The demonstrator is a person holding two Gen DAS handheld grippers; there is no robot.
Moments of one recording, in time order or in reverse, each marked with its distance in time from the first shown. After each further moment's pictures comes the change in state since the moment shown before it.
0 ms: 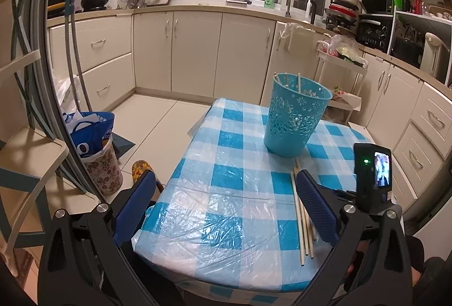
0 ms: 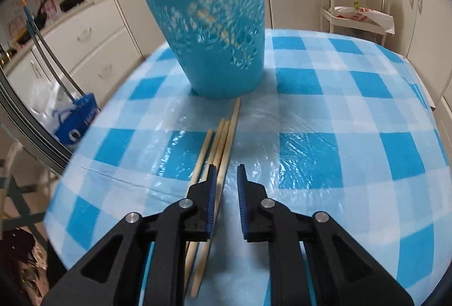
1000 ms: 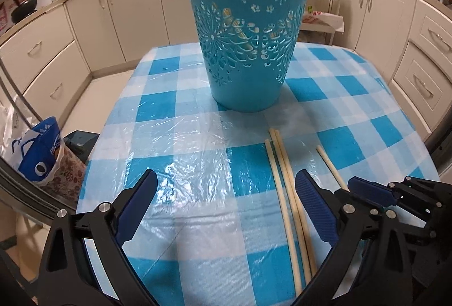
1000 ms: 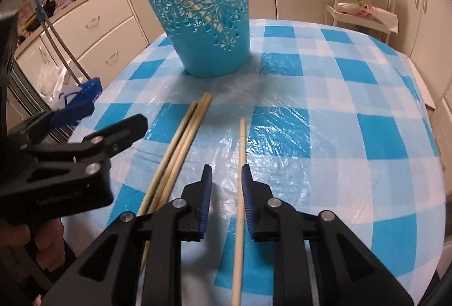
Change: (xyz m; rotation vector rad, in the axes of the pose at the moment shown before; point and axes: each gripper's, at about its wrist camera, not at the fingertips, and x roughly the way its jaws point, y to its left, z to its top) left arm 0.167 -0.100 -0.015 0.281 0.289 -0.075; right arm -0.025 -0.030 -0.021 -0.041 0.038 0.040
